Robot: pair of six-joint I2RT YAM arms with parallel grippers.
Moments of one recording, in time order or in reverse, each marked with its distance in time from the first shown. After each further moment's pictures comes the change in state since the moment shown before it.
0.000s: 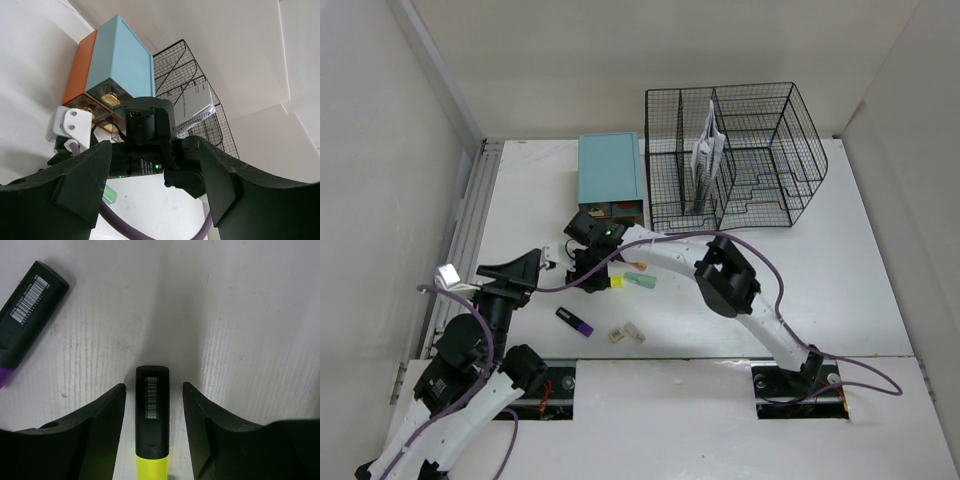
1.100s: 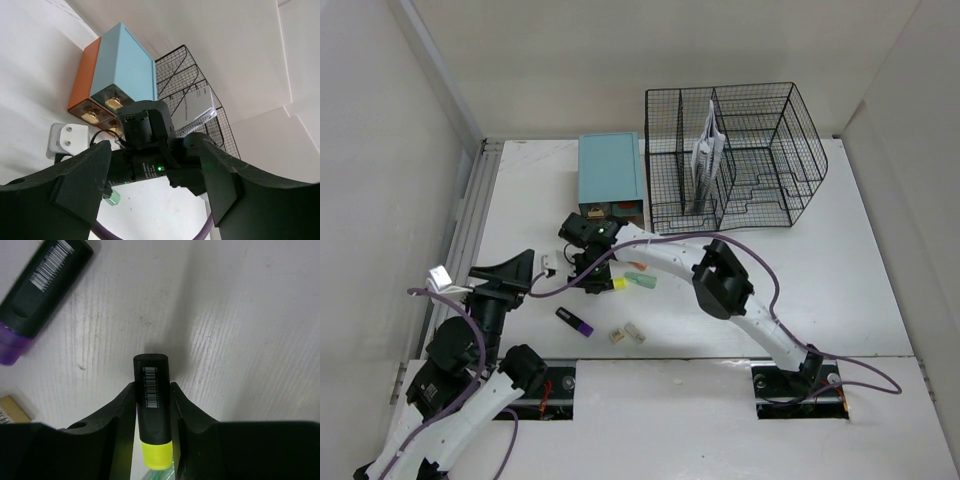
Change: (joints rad) left arm 0.000 0.000 0.050 -0.052 -0.018 0.017; right arm 0.023 0.074 0.187 -0.271 0.049 -0.065
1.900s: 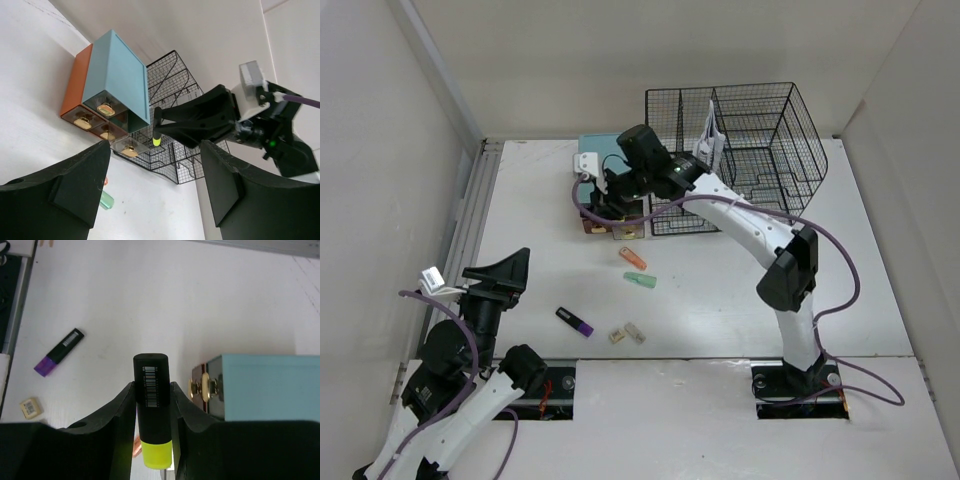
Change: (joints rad) left arm 0.000 0.000 0.034 0.014 0.006 0.026; right arm -0.220 -0.422 -0.098 0.268 -0.338 0.050
